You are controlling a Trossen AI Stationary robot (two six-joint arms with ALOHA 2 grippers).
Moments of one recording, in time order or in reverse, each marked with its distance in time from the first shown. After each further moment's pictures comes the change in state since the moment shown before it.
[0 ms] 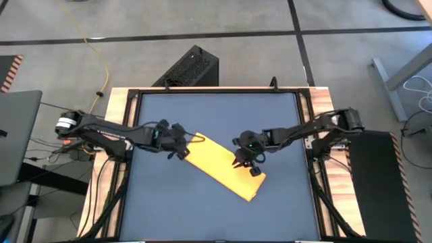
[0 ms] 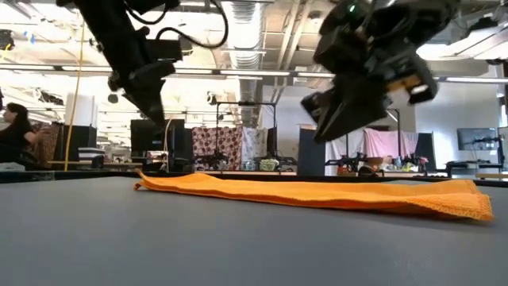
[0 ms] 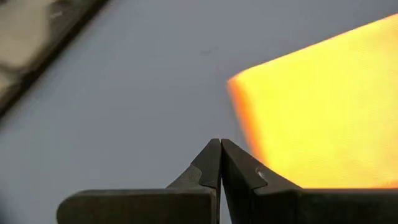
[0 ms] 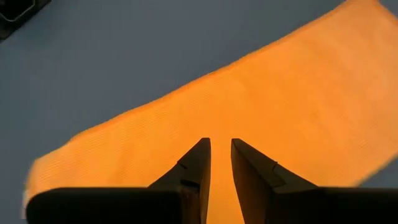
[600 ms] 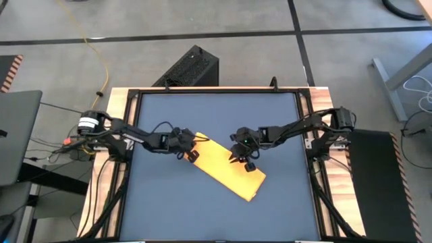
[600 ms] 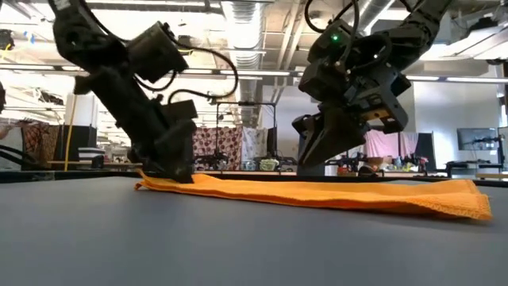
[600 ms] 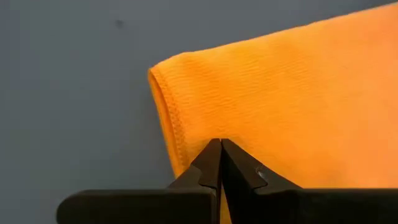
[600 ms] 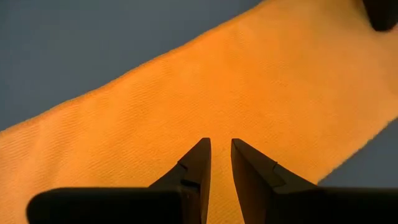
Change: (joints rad) left arm 0.117 0.282 -0.287 0.814 0.196 0.056; right arm -0.068 0.109 0.001 0.093 0.001 -0.018
